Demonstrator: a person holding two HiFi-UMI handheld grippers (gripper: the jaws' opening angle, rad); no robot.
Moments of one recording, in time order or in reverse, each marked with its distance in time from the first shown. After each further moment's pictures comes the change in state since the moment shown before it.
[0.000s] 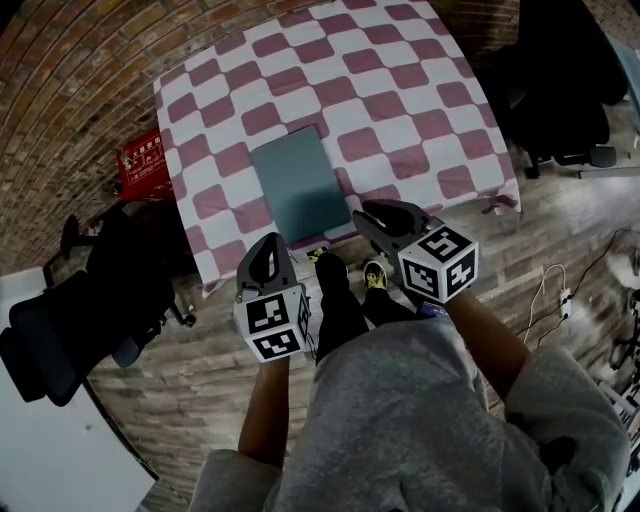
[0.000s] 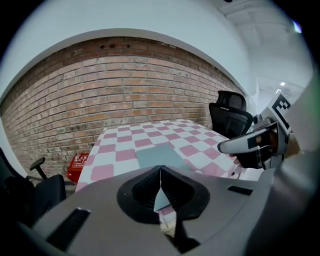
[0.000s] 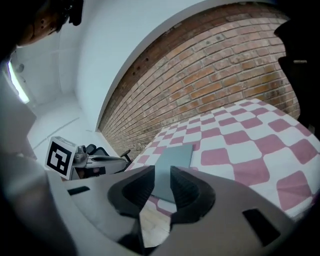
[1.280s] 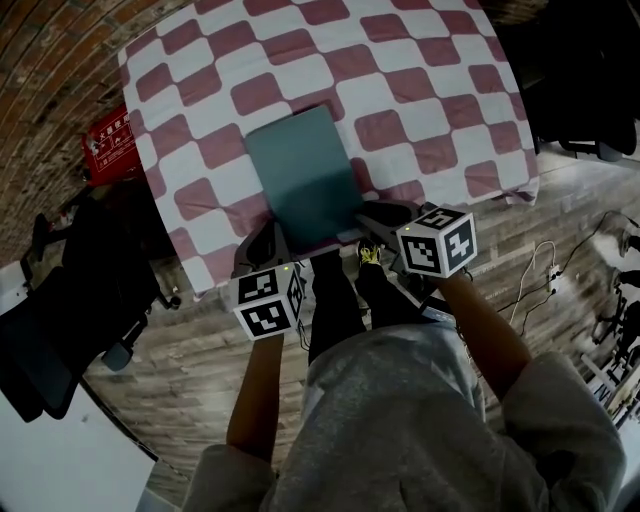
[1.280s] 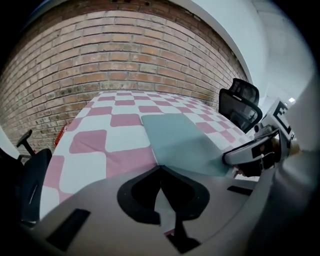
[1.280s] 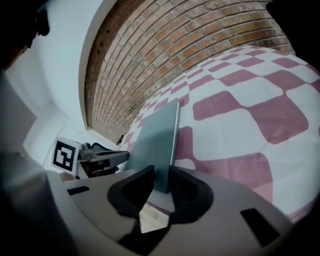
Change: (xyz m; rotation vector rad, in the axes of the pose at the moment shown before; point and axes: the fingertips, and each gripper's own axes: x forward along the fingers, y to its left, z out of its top) left arm 0.085 0.039 -0.074 -0.133 0.249 -0.088; right arm 0.078 -0.038 -0.076 0.272 0.288 0.003
